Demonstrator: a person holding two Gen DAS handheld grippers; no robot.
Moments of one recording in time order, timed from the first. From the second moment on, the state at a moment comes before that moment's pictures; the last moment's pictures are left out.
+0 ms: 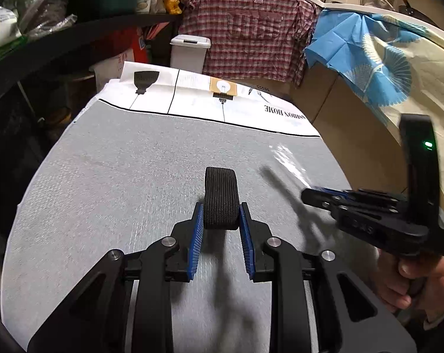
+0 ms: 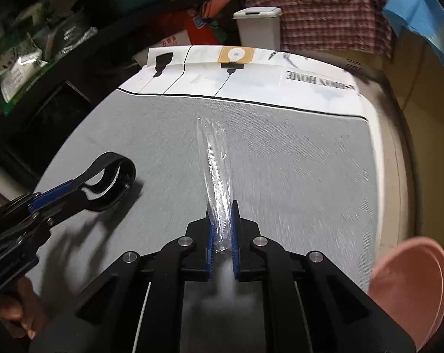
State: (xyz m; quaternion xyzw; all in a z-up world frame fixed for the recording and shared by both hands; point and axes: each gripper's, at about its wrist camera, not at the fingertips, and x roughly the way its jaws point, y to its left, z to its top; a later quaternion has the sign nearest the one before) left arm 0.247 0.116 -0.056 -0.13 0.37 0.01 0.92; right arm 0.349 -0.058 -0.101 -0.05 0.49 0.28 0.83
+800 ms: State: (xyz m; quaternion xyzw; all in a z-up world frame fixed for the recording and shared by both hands) left arm 0.148 0.045 -0.002 -0.08 0.35 -0.02 0.93; right arm 0.202 -0.191 0.009 0.01 0.40 0.22 0.89
